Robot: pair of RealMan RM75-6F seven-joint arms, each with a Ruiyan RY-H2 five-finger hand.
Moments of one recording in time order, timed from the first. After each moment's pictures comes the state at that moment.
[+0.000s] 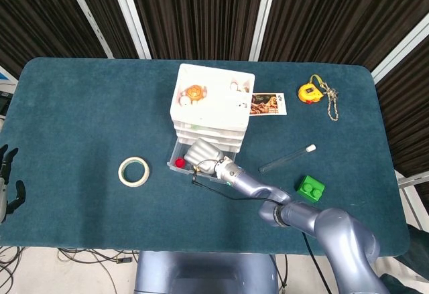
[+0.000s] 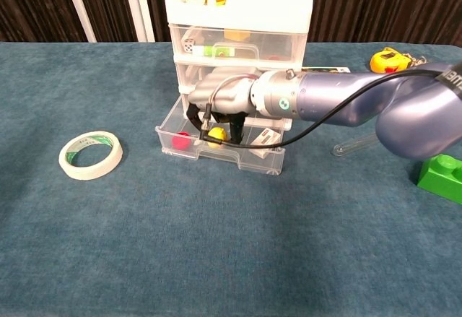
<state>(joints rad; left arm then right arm) -0.09 -1.14 -0.12 -1.67 1.33 1.48 0.13 1.22 -1.85 0.11 -0.86 -1.47 0.66 -0.10</state>
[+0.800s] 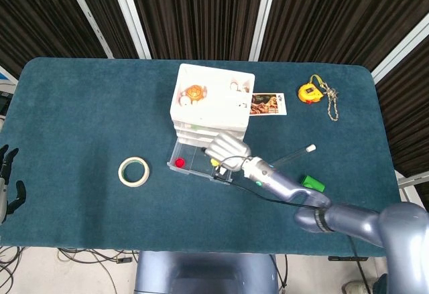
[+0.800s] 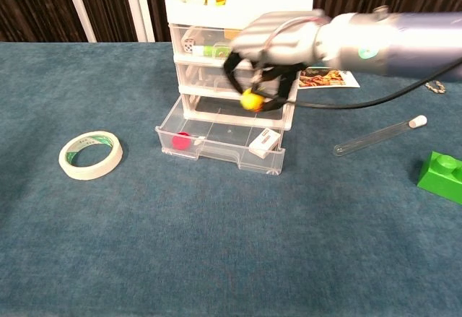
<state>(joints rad) -0.09 -1.14 -0.12 -1.66 1.33 1.48 0.13 1.07 -1.48 0.11 -1.30 -1.46 0.81 -0.20</state>
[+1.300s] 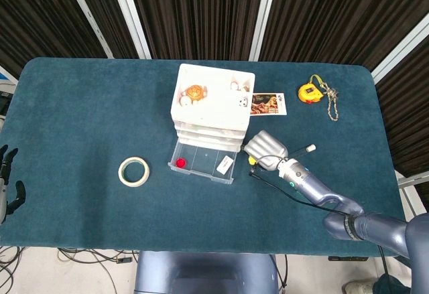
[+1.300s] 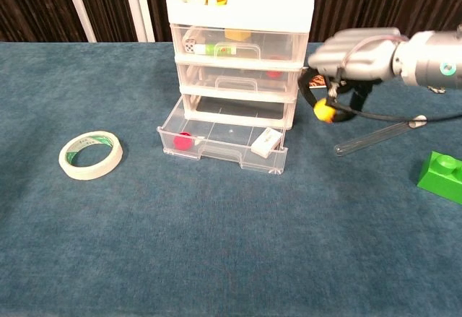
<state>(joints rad) -0.09 -1.14 -0.12 -1.66 1.33 1.49 0.13 0.95 -1.42 0.02 -1.26 -1.44 0.81 -0.19</state>
